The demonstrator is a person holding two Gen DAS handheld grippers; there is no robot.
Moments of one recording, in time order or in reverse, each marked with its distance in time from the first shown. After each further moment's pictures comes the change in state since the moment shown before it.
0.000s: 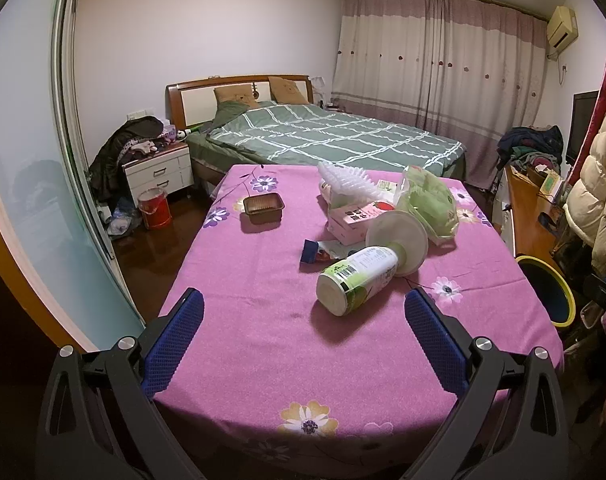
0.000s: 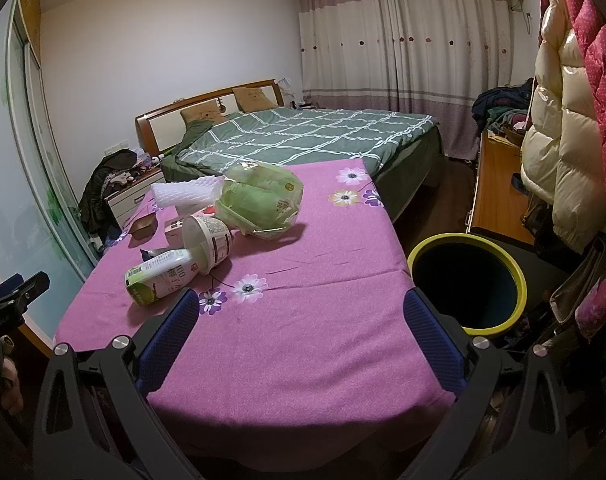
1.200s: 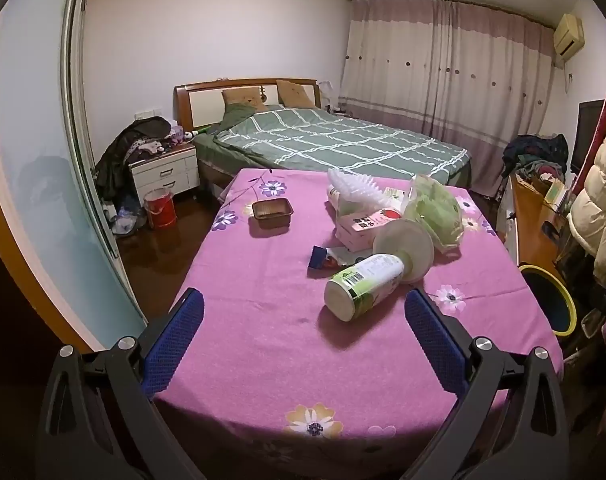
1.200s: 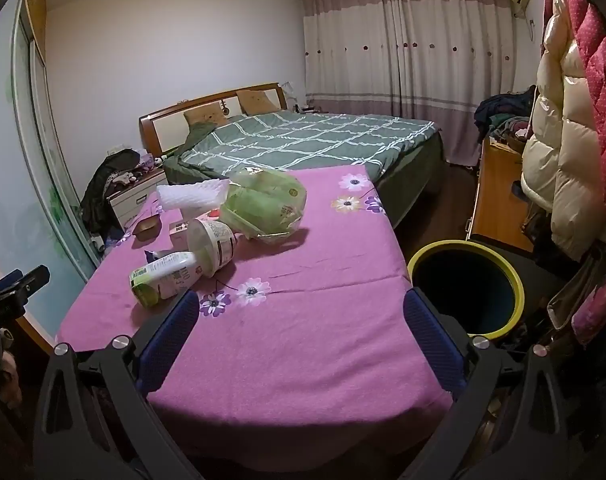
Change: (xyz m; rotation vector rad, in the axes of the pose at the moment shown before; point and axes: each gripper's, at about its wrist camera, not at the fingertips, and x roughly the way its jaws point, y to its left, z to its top) left arm -0.002 0.009 0.004 -0.024 -0.012 0.010; right arm -0.004 0.005 0.003 -0.013 -0.008 -0.001
